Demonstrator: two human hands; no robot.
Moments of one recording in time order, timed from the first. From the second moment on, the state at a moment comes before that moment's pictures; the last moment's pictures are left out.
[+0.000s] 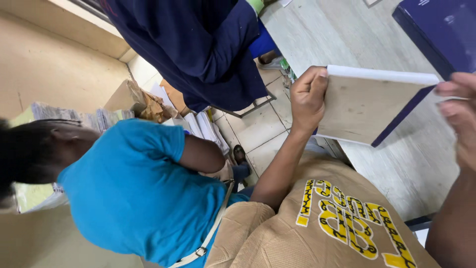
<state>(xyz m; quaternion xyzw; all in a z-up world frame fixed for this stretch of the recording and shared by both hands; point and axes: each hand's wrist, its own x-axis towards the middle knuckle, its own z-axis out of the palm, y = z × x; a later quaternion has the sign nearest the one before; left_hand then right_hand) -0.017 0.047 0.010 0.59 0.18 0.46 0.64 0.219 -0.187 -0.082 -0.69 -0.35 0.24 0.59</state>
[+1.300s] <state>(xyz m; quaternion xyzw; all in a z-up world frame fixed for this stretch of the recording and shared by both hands) 0.006 0.037 0.060 0.90 -0.14 0.35 0.22 0.114 -0.151 0.110 -0.75 -0.48 0.02 0.45</state>
